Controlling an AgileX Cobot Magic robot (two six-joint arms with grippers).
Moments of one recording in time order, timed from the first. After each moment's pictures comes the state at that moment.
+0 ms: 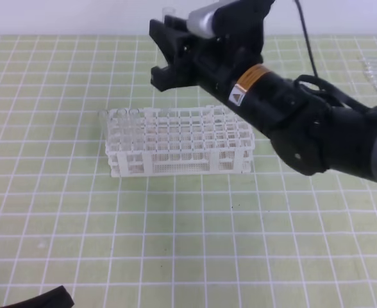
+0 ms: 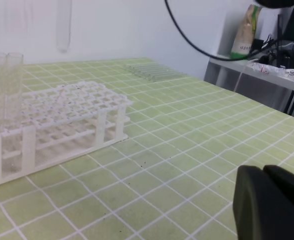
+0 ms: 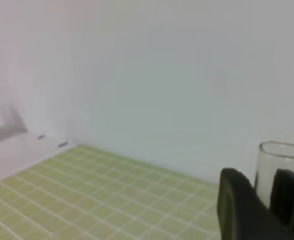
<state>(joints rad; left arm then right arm) -0.86 0.14 0.01 1.76 0.00 -1.87 0.65 1.76 -1.20 -0.20 -0.61 0.32</state>
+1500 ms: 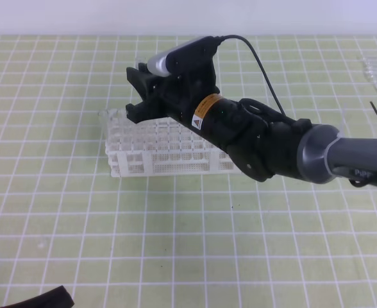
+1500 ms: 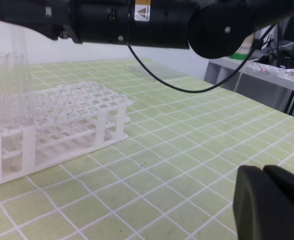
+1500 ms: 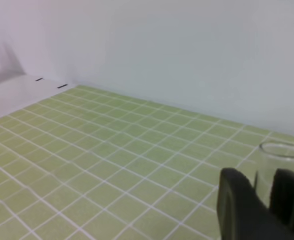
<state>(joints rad) -0.86 0.13 0.00 1.75 -0.01 -1.87 0.69 2.02 -1.39 -0.26 -0.56 0.35</state>
